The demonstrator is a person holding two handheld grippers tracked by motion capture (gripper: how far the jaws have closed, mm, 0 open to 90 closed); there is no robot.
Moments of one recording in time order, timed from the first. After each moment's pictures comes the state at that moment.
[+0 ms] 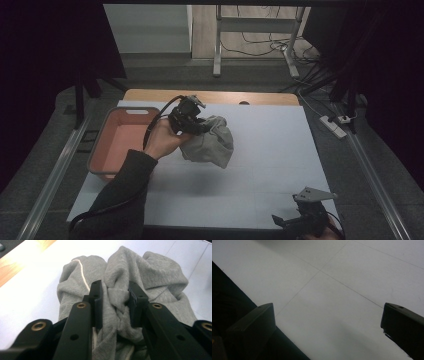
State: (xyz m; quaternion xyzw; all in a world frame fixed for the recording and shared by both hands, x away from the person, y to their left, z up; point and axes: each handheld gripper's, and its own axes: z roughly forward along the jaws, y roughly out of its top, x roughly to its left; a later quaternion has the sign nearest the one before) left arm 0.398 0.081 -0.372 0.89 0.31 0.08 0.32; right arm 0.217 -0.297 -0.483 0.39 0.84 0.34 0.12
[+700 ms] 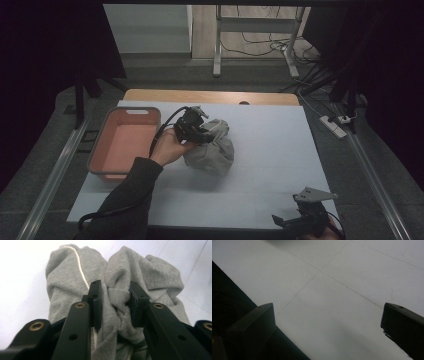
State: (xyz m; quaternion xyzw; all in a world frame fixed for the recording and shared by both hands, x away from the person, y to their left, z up) left arm 0.405 0.077 -0.416 0.89 0.31 0.04 0.32; right arm 0.217 -0.297 -0.483 0.39 0.84 0.34 0.12
